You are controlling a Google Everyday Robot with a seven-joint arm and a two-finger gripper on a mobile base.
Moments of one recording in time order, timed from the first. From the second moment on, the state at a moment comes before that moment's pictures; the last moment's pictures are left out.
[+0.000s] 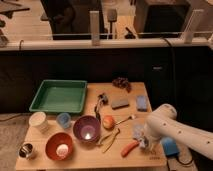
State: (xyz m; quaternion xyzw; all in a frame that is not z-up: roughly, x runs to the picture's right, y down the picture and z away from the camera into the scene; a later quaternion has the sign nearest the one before) arm 0.231 0.276 0.778 -0.32 -0.08 -0.22 0.92
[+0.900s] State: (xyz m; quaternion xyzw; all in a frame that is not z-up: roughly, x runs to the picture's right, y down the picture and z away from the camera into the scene) arm 0.231 0.290 0.800 -0.31 -0.14 -0.23 0.91
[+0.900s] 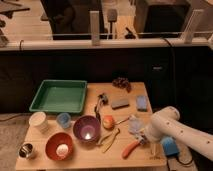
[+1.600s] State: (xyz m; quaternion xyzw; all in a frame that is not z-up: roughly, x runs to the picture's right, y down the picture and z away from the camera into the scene) arm 0.225 0.280 0.795 -0.30 -0.13 -0.25 0.91
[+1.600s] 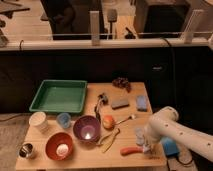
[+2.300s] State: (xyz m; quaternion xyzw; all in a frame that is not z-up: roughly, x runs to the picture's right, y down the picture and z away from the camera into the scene) arm 0.236 0.241 0.762 -0.24 -0.15 -0.23 0.93
